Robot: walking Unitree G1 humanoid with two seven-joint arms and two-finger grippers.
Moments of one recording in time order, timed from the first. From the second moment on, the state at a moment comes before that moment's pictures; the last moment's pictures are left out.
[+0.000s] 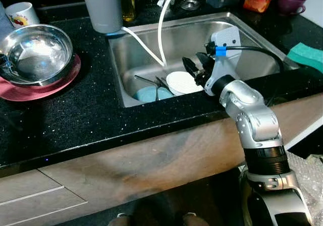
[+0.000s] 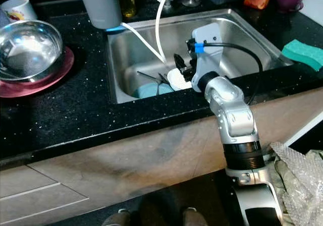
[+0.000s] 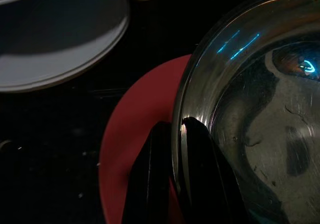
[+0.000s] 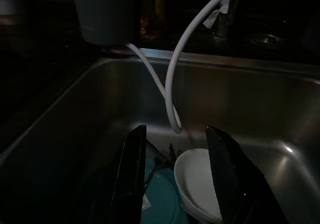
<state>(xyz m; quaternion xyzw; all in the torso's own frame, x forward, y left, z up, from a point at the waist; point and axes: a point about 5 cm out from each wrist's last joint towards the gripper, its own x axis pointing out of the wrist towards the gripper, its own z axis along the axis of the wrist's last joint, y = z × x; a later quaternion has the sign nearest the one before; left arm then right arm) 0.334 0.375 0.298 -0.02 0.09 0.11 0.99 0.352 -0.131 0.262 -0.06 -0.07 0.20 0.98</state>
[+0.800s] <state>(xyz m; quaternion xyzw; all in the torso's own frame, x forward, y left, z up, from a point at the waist) 0.346 0.262 0.344 0.09 -0.14 -0.09 0.98 0.354 -0.134 0.276 0.01 -0.10 0.18 0.98</state>
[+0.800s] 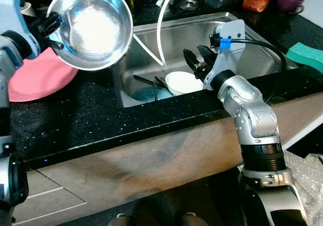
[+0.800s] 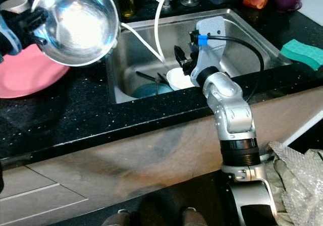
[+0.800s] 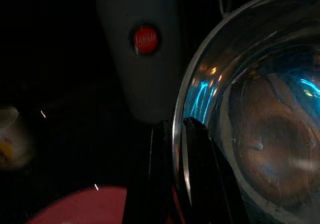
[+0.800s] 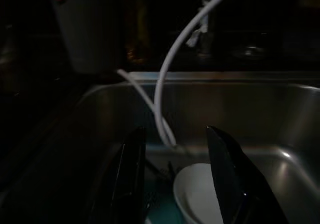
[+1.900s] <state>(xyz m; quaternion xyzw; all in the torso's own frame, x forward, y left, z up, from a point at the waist) 0.331 0.186 0.328 0.19 -0.28 -0.09 0.94 0.346 -0.112 0.294 0.09 -0.11 0.21 0.97</state>
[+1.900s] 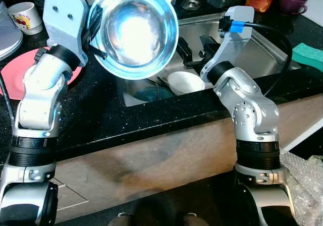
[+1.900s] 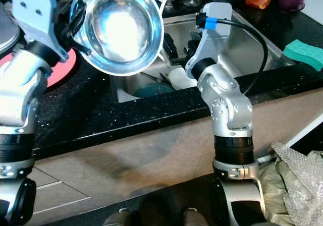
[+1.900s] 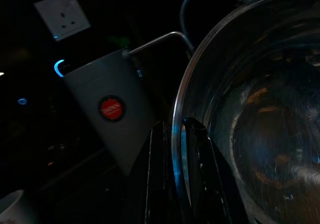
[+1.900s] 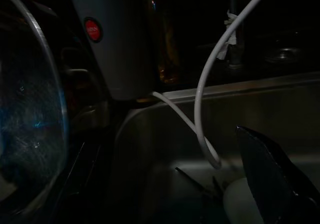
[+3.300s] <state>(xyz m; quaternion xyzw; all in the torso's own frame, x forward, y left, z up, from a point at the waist) 0.335 0.175 0.317 0.14 -0.30 -0.11 0.94 0.342 -0.102 0.291 0.09 -0.11 0.24 0.96</state>
